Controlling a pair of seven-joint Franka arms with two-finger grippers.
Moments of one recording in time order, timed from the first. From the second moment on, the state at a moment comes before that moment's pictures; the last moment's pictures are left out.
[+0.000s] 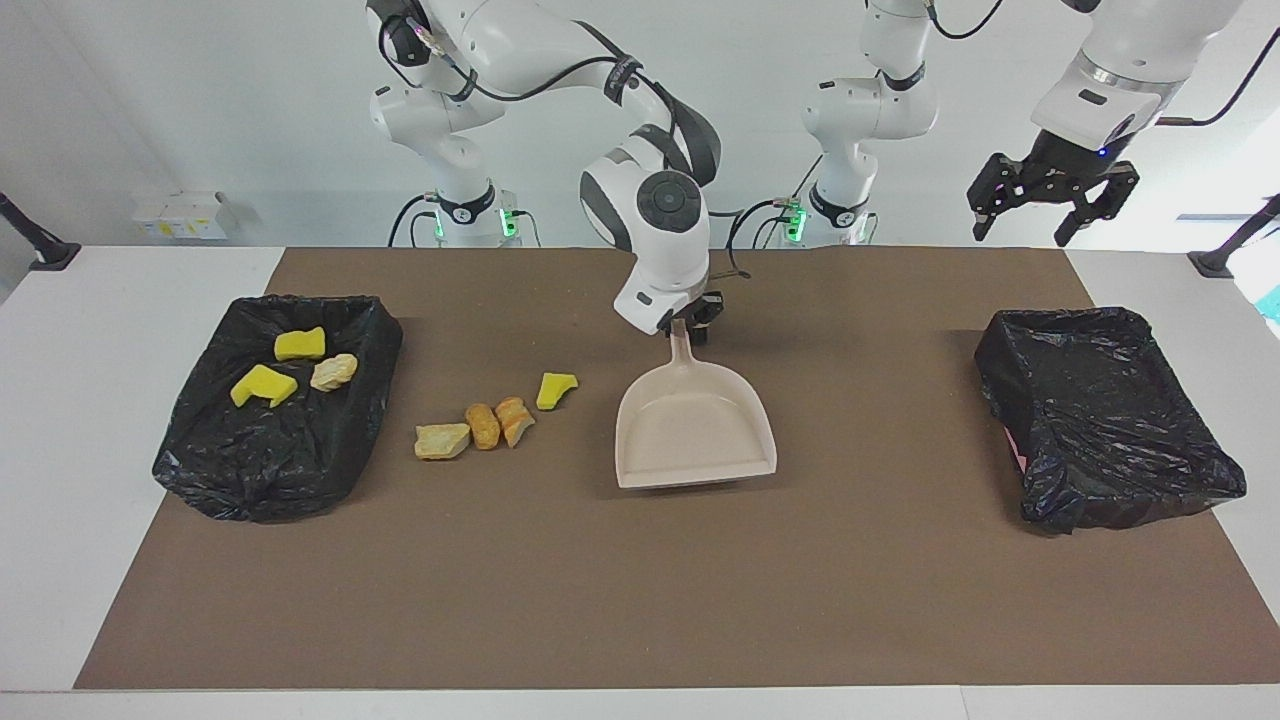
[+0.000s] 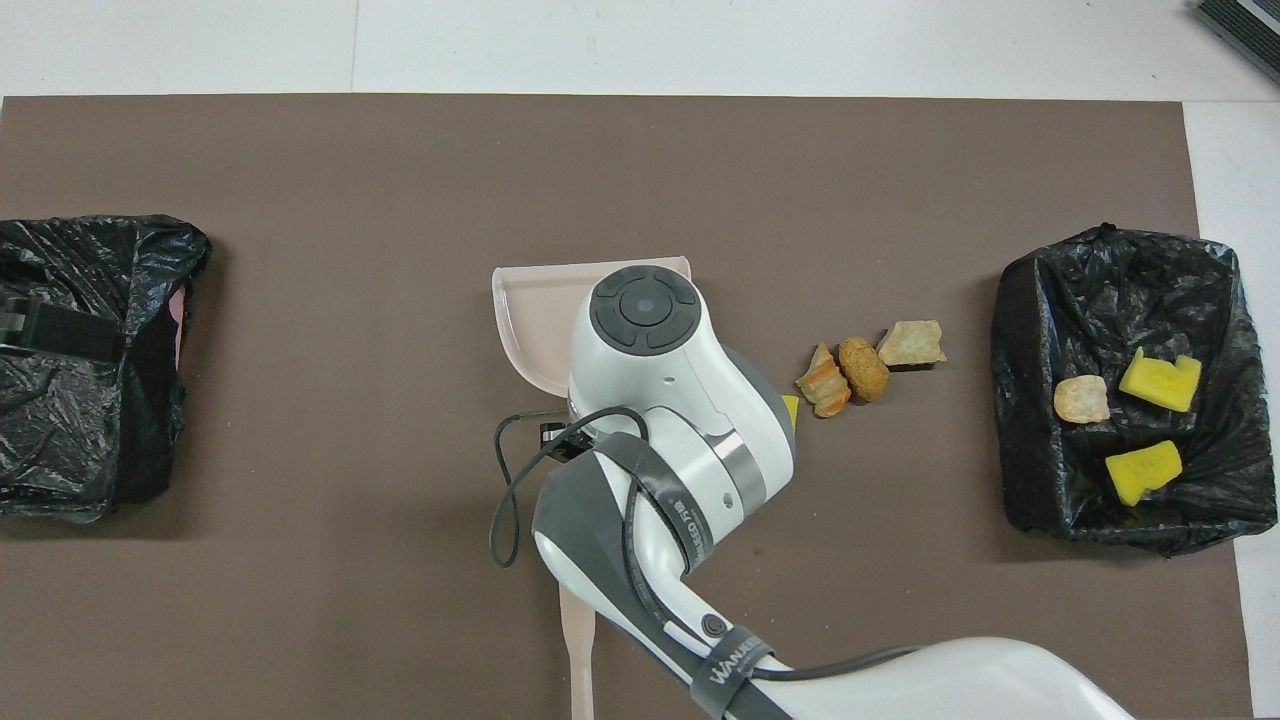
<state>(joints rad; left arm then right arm) -0.07 -0.04 -0.02 -1.48 0.01 1.47 0.09 0.43 0.44 0.27 -1.59 0.13 1.89 0.59</state>
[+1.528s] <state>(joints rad) -0.07 -0.04 -0.03 -1.49 0.01 1.47 0.10 0.50 0.28 0.27 -1.72 0.09 1.80 0.69</state>
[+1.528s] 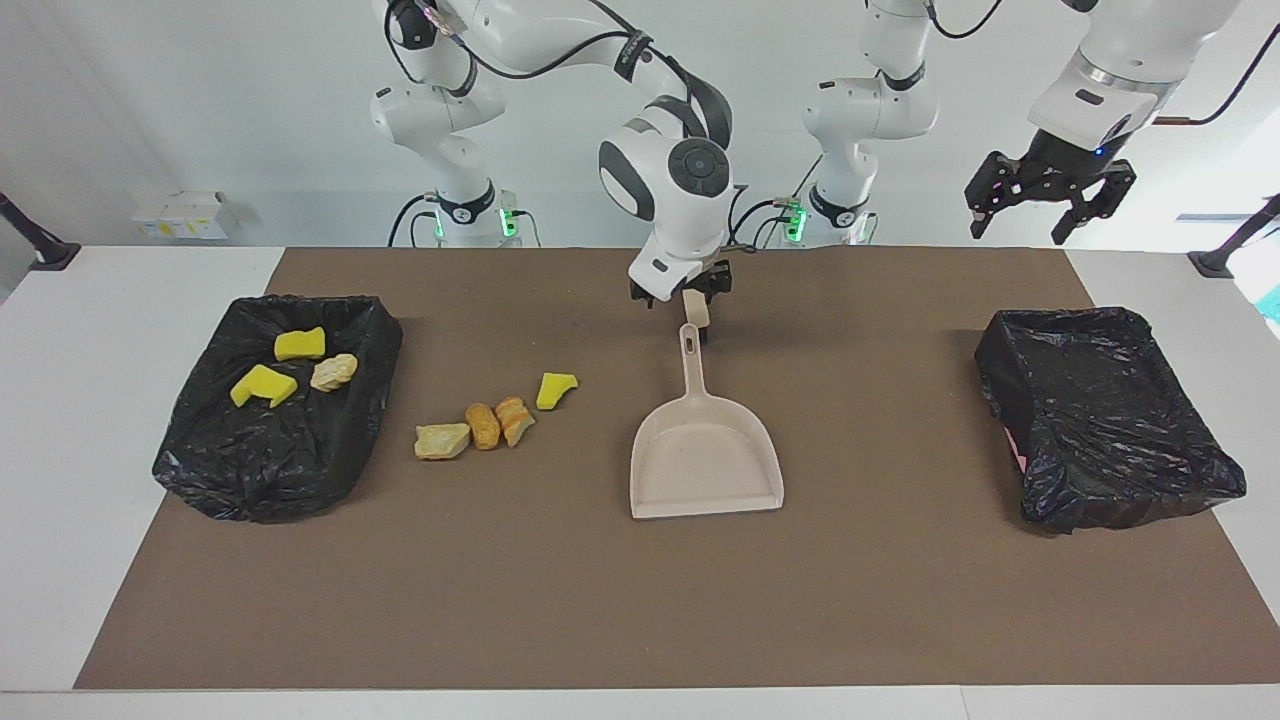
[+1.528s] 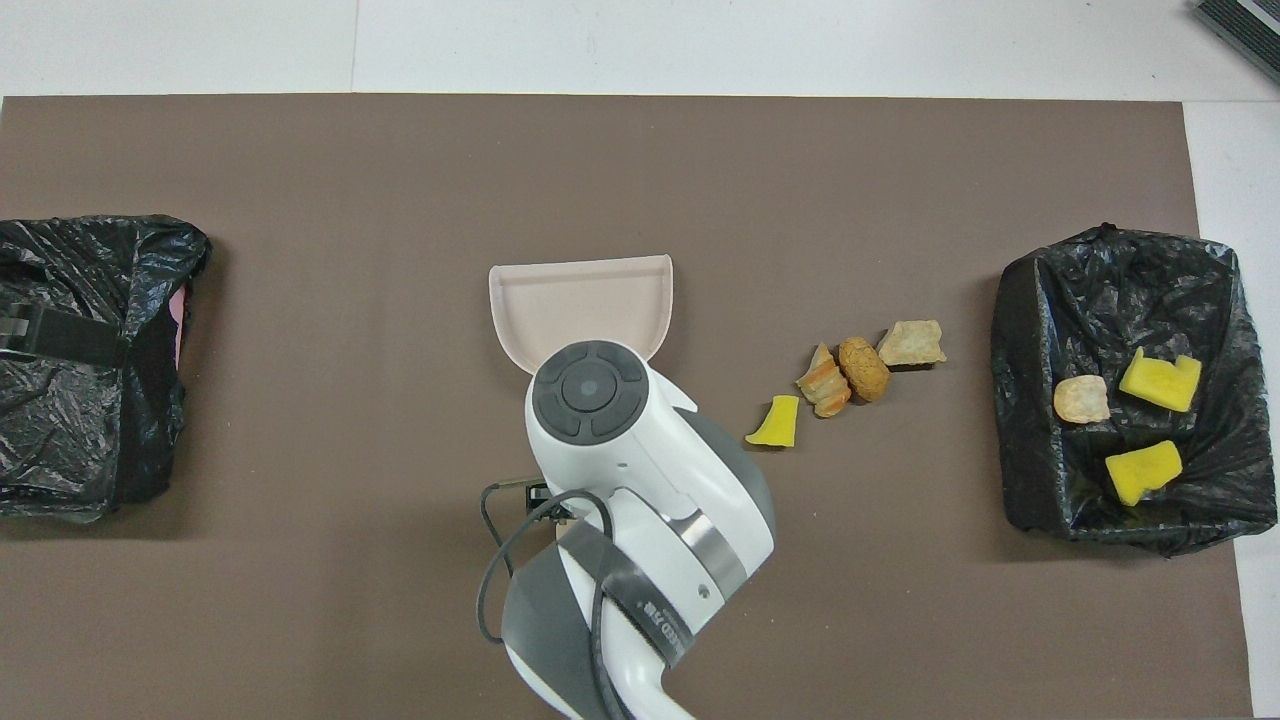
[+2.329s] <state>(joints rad) -0.28 0.08 -0.05 -1.59 0.01 1.76 -0.04 0.69 -0.06 0.27 -2.22 0.19 2.05 0.91</state>
